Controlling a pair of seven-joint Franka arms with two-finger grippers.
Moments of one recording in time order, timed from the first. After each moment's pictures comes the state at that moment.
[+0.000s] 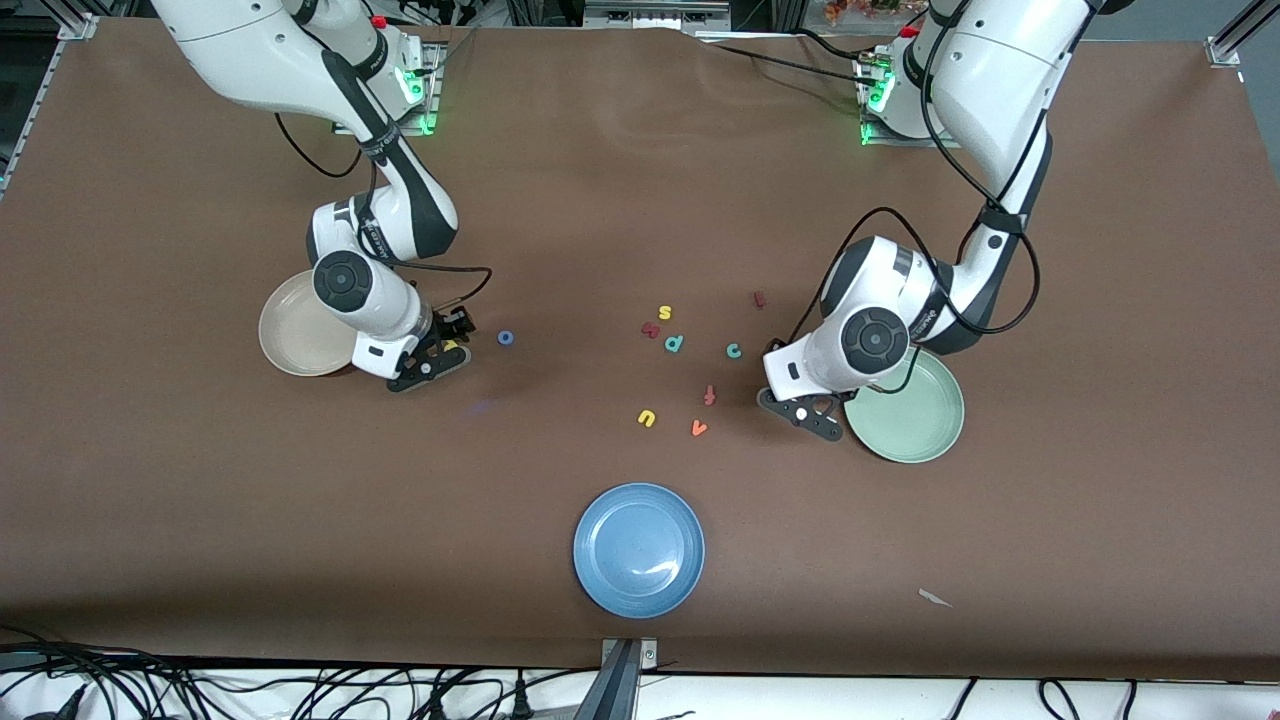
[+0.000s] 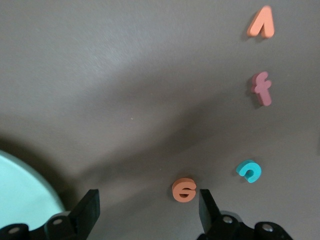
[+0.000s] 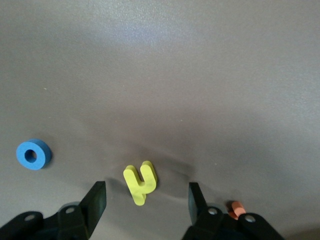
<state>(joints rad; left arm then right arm) -0.32 0.62 -0.10 -1.74 -0.04 2.20 0.08 0.25 0.48 0.09 -2.11 0.02 2.50 -0.13</state>
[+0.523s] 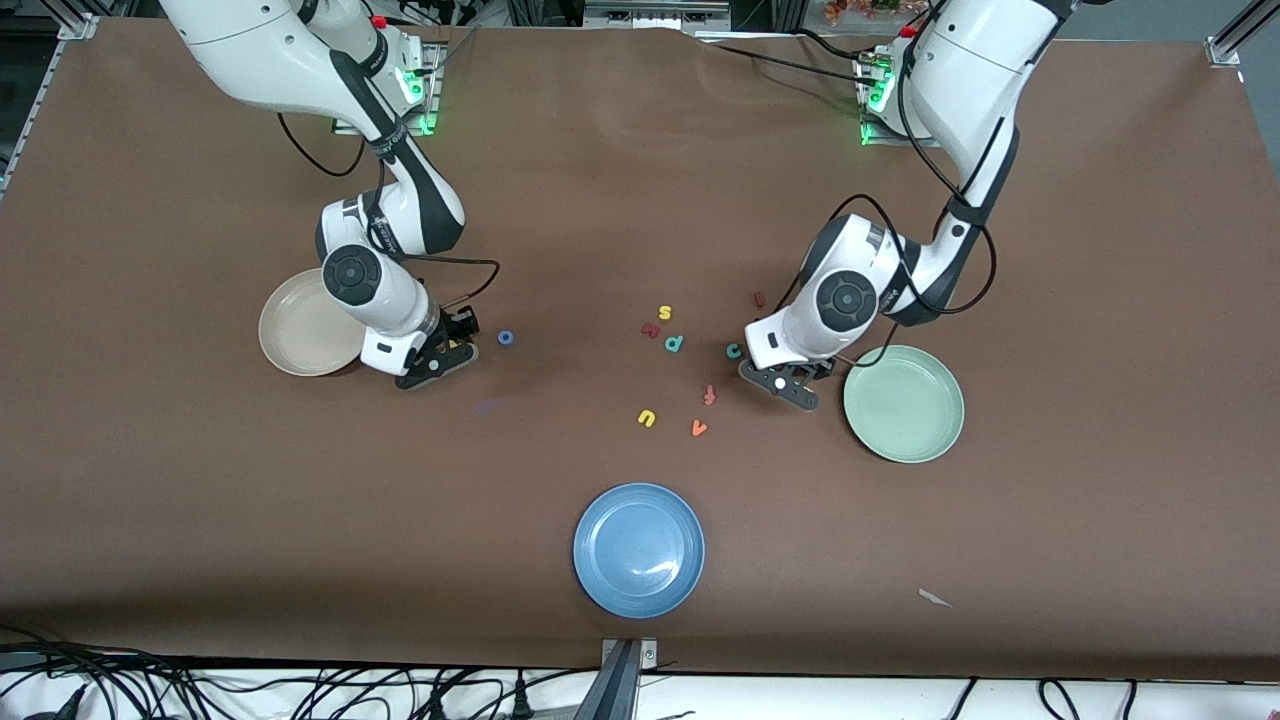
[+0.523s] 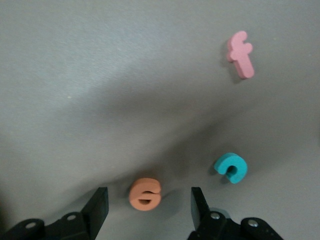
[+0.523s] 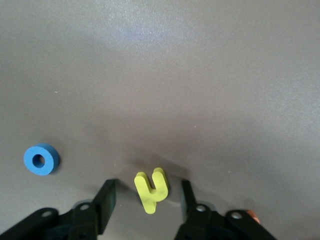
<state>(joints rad) -0.36 0.59 -0.13 -1.91 -0.04 2.40 0.04 0.27 0.48 0.09 -2.12 0.02 2.54 -0.13</state>
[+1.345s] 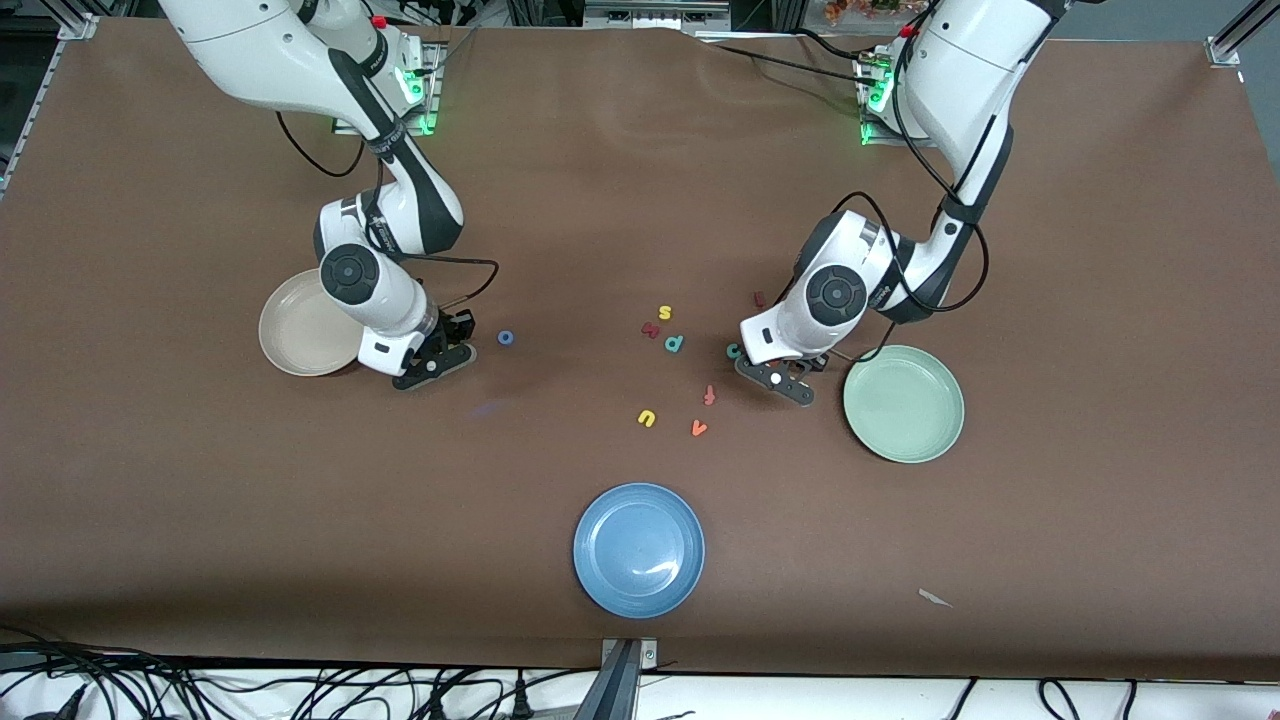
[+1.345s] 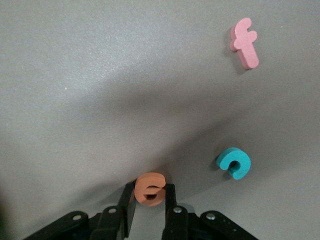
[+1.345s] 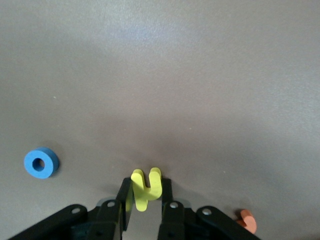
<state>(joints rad) -0.36 0.59 -0.13 -1.92 -0.01 2.40 0.00 0.27 0.47 0.08 -2.12 0.02 2.54 -0.10</state>
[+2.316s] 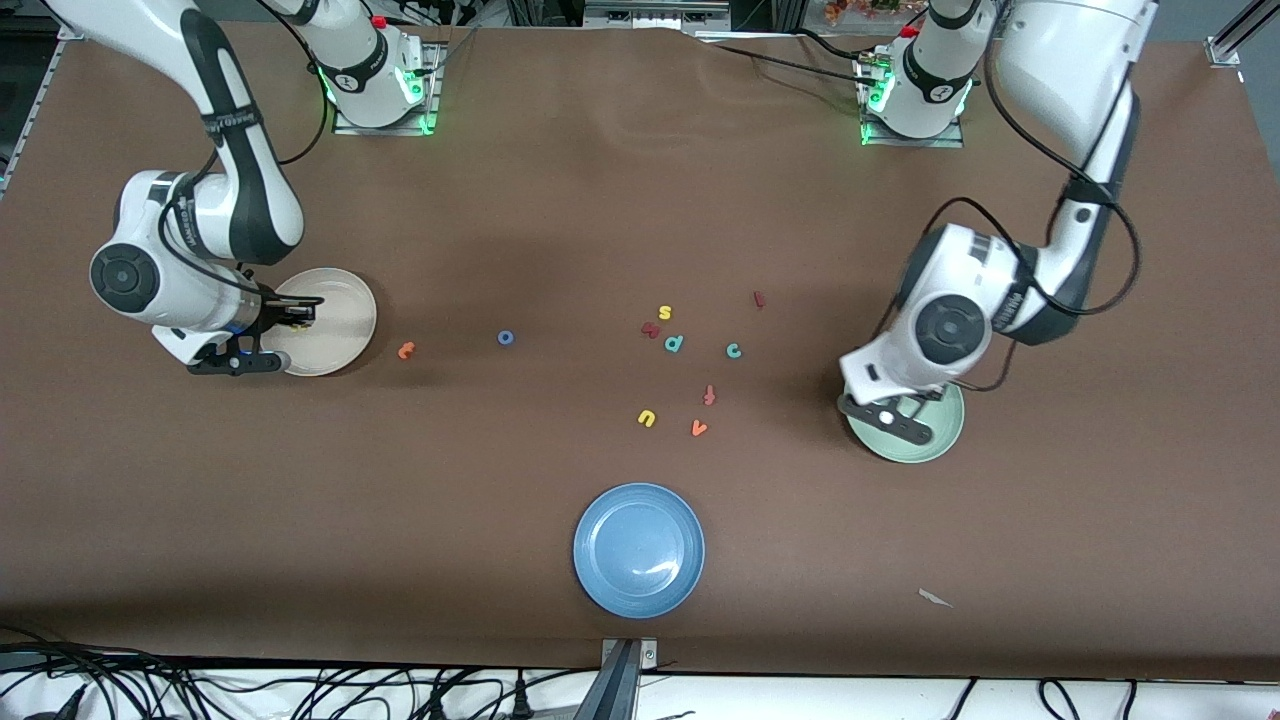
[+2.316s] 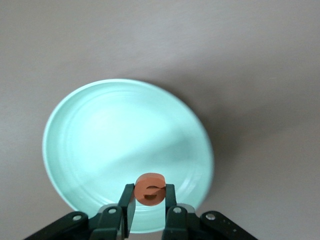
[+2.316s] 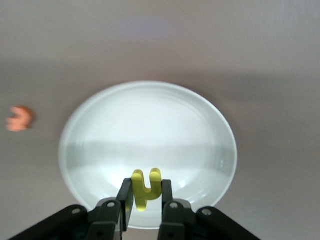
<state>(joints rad) -0.17 0.52 -0.08 -1.77 0.18 2.11 0.07 0.26 0.32 -0.30 -2.13 0.02 2.17 -0.09</state>
